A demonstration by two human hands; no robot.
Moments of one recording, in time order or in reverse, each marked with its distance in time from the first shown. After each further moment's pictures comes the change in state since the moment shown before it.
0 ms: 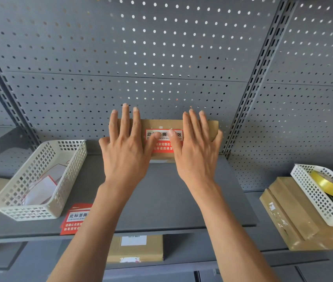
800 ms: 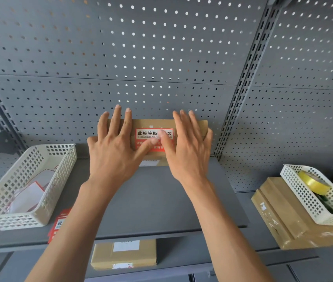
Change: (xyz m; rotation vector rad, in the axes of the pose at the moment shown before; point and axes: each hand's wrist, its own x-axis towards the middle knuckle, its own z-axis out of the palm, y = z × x) left_hand 0.012 -0.005 -0.007 -0.062 -0.057 0.039; right_hand 0.009 0.004 -0.004 0.137 0.023 -0.002
